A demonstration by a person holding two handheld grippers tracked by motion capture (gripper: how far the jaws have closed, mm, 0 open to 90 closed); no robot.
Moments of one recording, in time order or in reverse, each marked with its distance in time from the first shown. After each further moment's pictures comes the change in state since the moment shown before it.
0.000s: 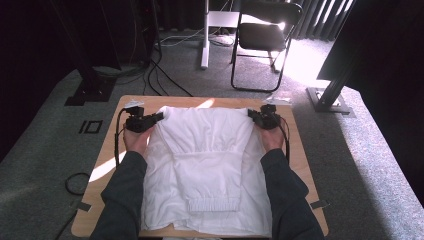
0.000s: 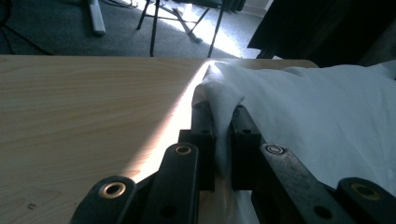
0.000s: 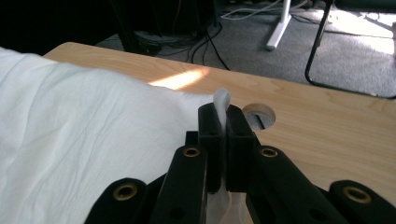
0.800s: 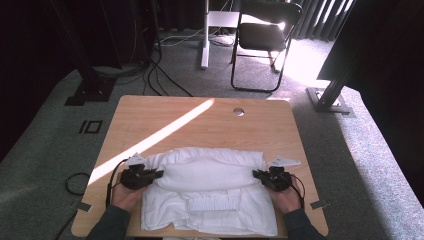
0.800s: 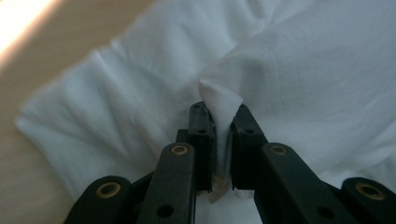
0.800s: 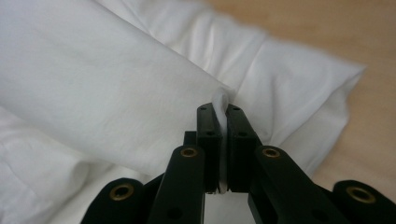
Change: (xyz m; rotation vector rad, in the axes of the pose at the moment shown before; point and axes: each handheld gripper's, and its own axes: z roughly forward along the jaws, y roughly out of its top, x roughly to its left) left arm -0.047 -0.142 -0.064 0.312 -0.108 0.205; right arm 0.032 -0.157 -0.088 0.214 0.164 -0.088
